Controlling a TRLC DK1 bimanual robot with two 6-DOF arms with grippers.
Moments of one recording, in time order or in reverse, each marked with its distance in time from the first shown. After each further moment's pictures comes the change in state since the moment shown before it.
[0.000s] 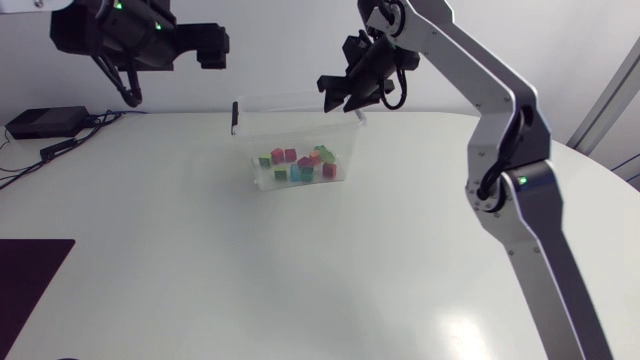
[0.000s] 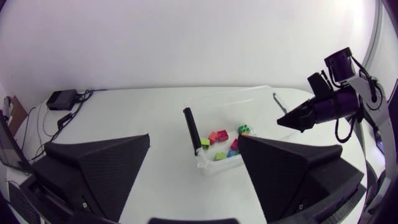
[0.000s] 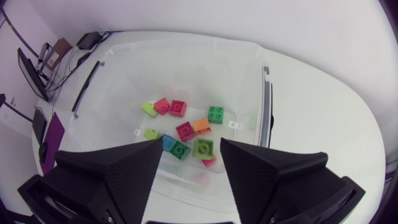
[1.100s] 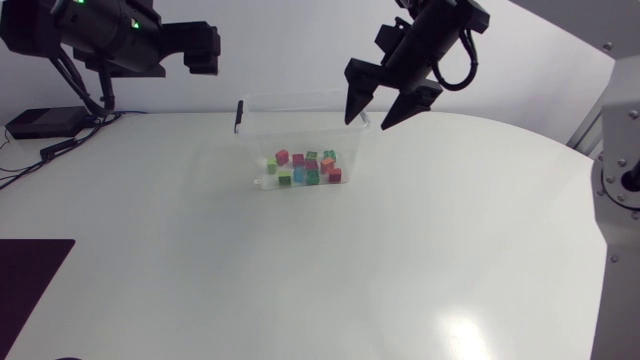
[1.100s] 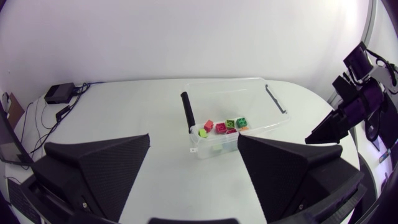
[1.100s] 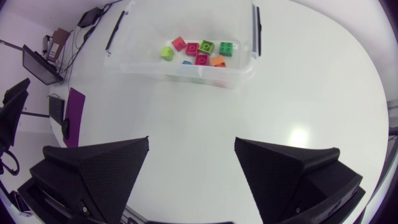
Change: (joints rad) left arm -0.045 -0.114 -0.051 -0.100 0.011 -0.043; right arm -0.016 -0.497 -0.603 -0.195 -0.056 0.066
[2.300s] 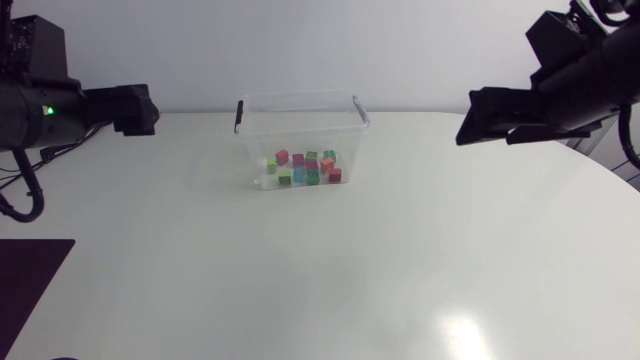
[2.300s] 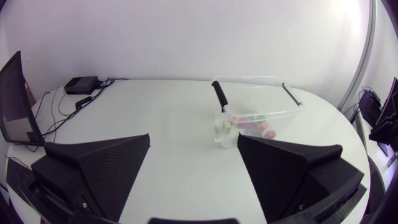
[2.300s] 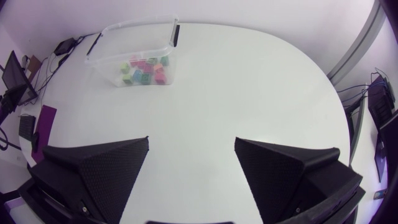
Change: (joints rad) left arm 0.071 -0.425 -0.492 0.172 -0.047 0.028; right arm -0.093 -0.880 -0.933 0.346 0.279 0.004
